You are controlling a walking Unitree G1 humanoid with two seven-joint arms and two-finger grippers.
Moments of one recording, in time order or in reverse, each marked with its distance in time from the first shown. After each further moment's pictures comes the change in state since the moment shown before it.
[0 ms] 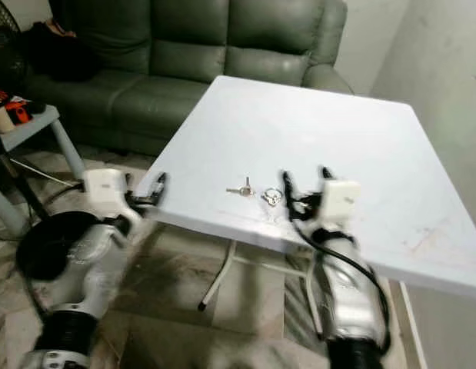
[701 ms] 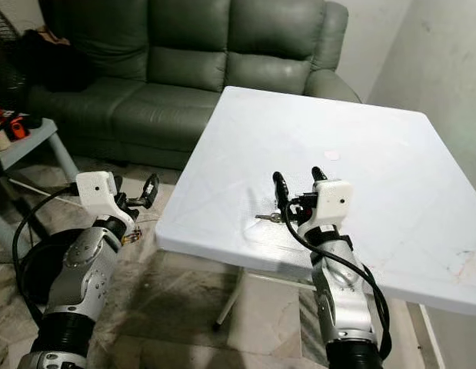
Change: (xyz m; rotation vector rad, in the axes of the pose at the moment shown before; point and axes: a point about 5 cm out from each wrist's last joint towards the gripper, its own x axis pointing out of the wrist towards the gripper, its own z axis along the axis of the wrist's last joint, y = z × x) left arm 0.002 -0.009 -0.003 -0.021 0.006 0.008; right arm -0.007 -0.011 -0.002 -0.024 0.026 -0.022
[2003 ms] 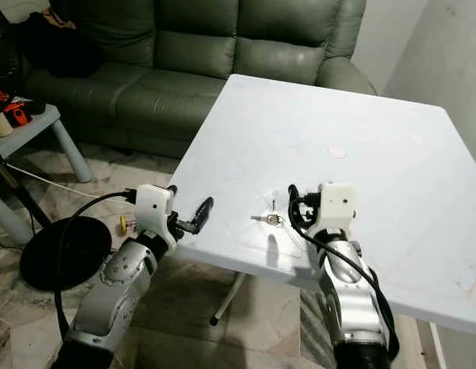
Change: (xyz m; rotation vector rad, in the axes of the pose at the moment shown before) left arm -0.033 -0.072 -0.013 0.181 0.066 -0.359; right arm -0.017 -0.010 -0.022 -0.065 0.243 -0.155
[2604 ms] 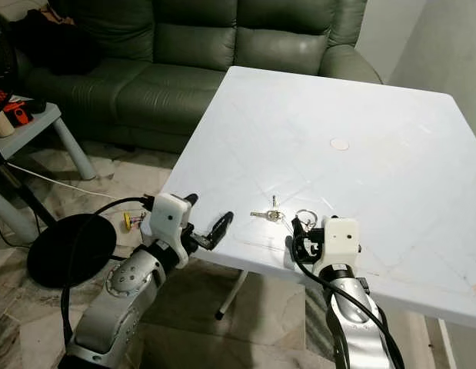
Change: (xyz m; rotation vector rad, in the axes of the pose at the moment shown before) left arm -0.005 -0.023 0.000 0.001 0.035 -0.116; right arm -0.028 0.002 -0.015 -0.005 0.052 0.012
